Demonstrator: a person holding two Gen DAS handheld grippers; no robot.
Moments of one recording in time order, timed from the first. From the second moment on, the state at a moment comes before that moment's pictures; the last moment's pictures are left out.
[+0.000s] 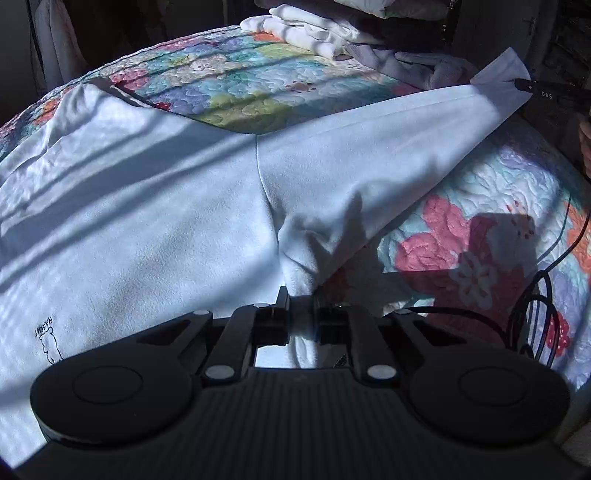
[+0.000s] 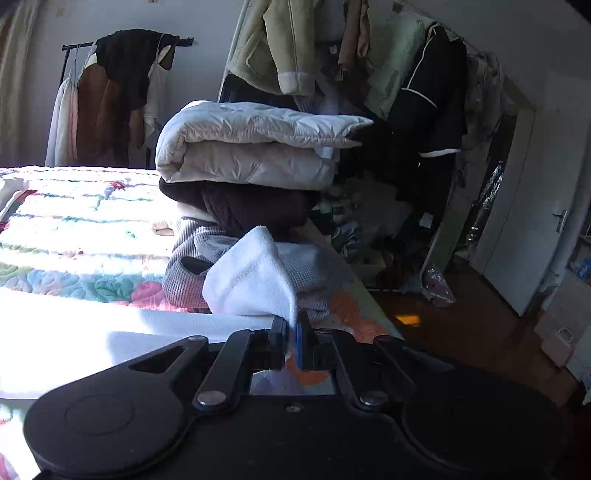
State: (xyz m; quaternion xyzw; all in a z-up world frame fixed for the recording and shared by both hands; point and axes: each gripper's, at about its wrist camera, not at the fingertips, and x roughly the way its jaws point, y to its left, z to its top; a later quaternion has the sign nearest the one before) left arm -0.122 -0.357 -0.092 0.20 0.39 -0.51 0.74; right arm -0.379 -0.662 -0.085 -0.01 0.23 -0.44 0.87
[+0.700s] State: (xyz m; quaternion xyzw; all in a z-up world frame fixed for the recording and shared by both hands) left arm -0.101 -0.347 -0.114 0.22 0.44 -0.50 0.71; right arm -0.391 -0.668 -0.108 -0.01 0.28 -0.43 0.86
